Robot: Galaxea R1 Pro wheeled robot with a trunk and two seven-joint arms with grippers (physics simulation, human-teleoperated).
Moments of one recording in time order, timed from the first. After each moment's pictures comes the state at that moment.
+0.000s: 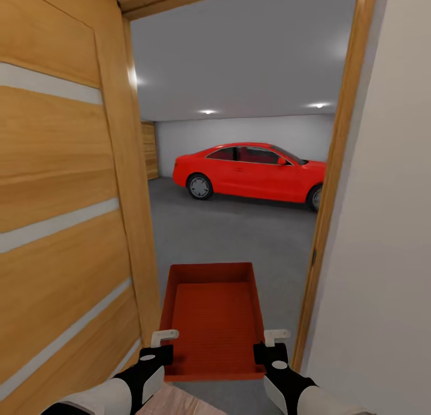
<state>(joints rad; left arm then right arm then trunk) -0.68 -0.12 -0.23 -0.06 0.29 -0.06 0.24 -0.65 0.14 0.14 -0.09 -0.03 -0.17 -0.25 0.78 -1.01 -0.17</state>
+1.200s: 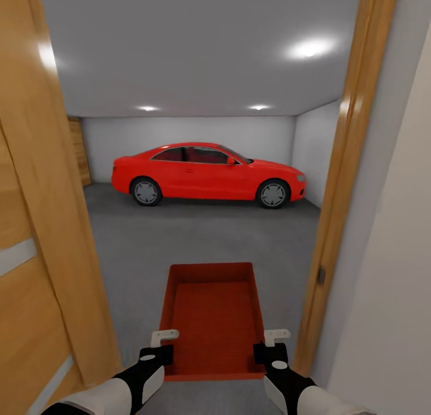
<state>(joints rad) -0.68 -0.12 -0.23 -0.06 0.29 -0.06 0.24 -0.65 0.14 0.14 -0.09 -0.03 -0.17 -0.25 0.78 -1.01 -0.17</state>
